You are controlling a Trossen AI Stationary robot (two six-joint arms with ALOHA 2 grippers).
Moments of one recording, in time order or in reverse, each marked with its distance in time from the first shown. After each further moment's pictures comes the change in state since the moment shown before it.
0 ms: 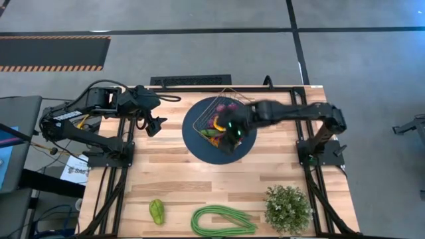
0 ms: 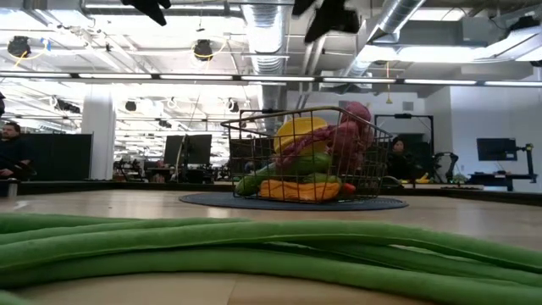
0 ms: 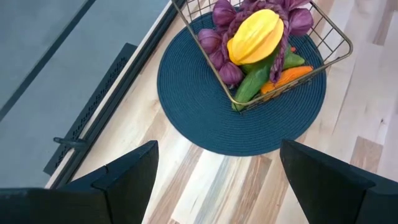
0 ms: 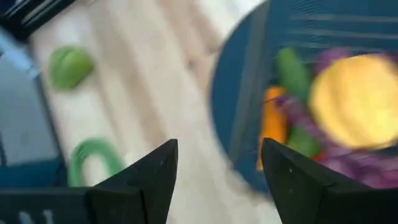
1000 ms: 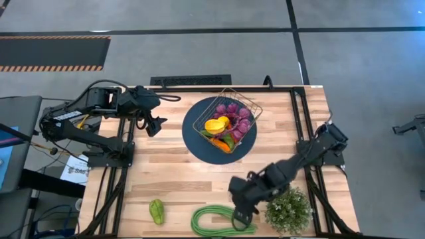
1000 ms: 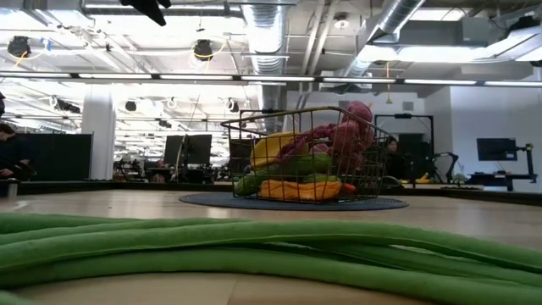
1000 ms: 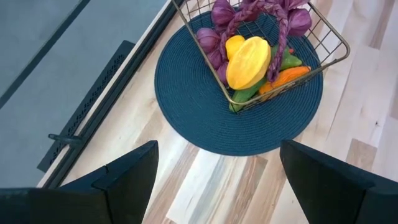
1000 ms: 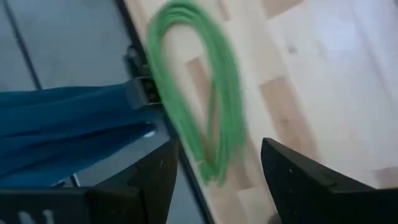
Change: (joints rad) left arm 0.000 0.000 0.000 -0.001 0.009 -0.025; right arm 0.548 0.113 0.000 0.000 0.017 0.491
